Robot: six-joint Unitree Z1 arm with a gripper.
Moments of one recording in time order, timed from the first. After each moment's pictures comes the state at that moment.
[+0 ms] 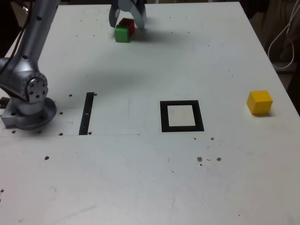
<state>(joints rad) 0.93 2.33 -1.96 1.32 0.36 1.04</state>
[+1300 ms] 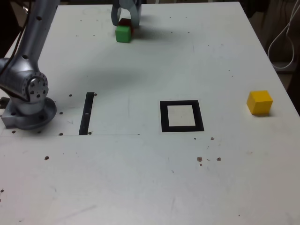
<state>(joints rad) 0.96 2.34 -2.01 1.32 0.31 1.05</state>
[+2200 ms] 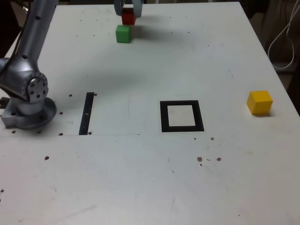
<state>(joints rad) 0.95 2.31 -2.15 1.41 0.28 1.06</state>
